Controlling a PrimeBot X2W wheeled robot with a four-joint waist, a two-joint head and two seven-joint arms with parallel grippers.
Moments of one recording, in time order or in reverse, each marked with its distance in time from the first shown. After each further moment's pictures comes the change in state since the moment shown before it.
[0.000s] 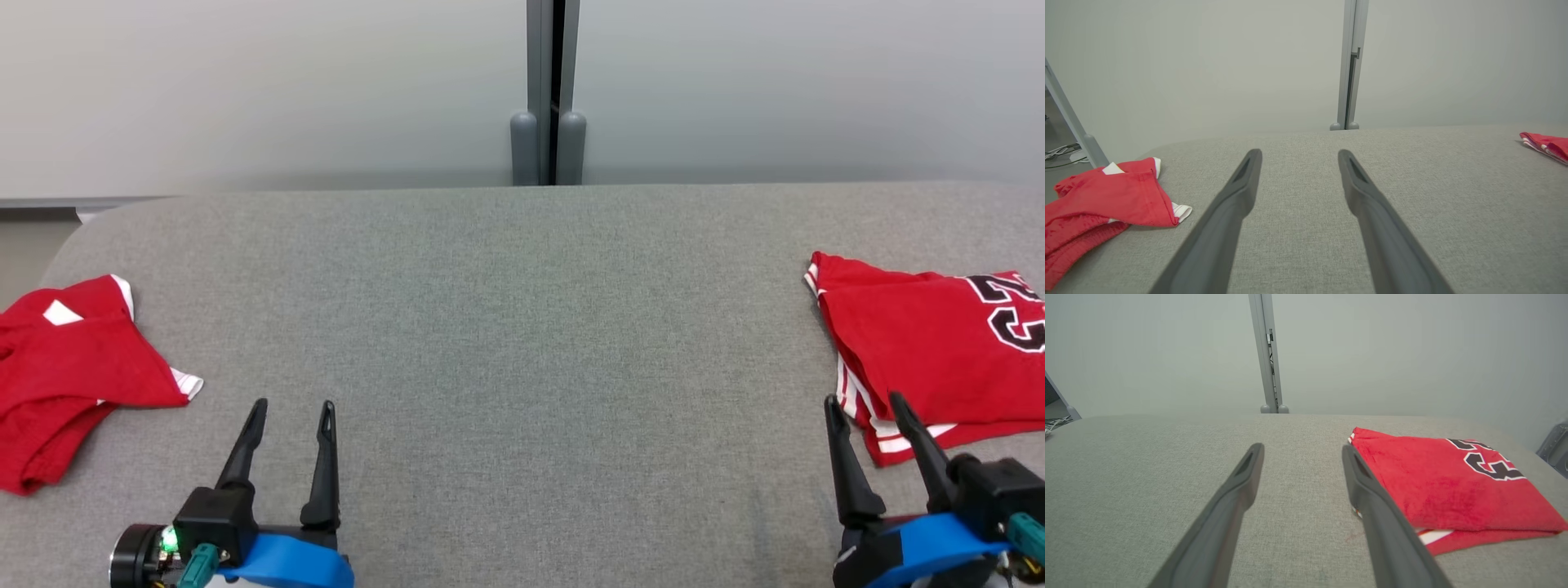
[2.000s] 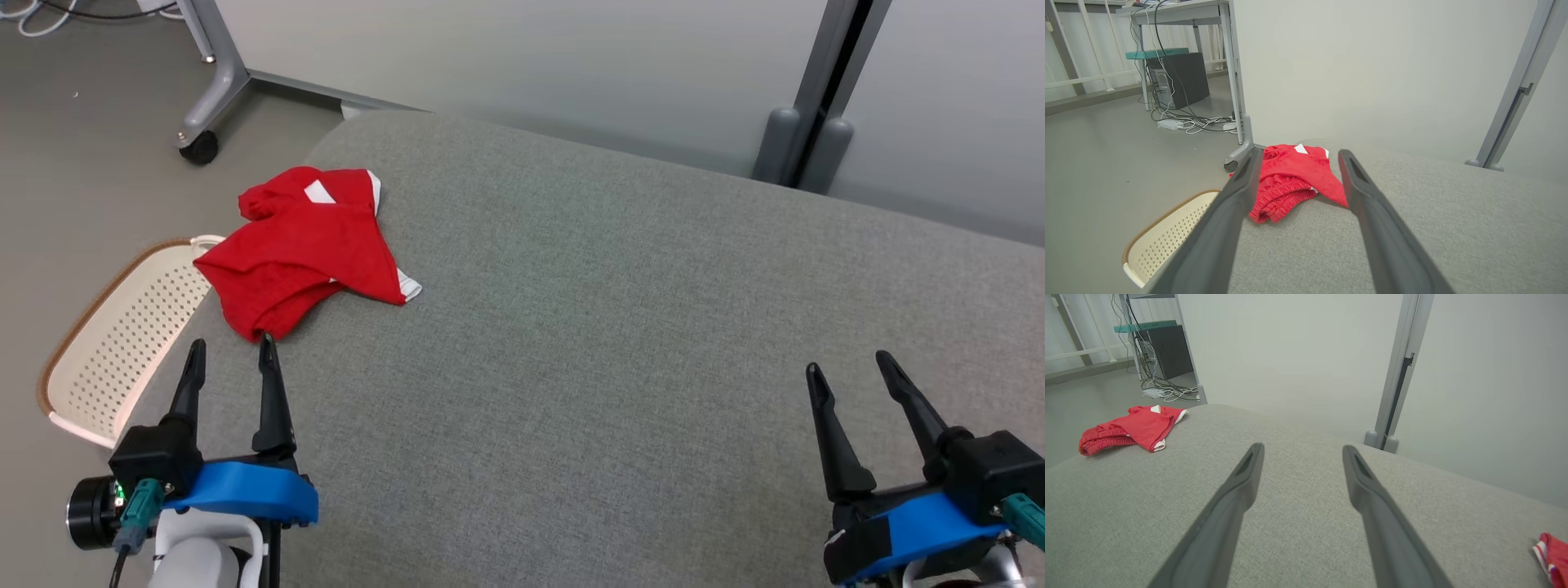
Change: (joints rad) left arm -0.107 -0.072 0.156 0.093 0.001 -0.046 -0.005; right arm 0.023 0.001 0.046 -0.190 -0.066 0.000 0.097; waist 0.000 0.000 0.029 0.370
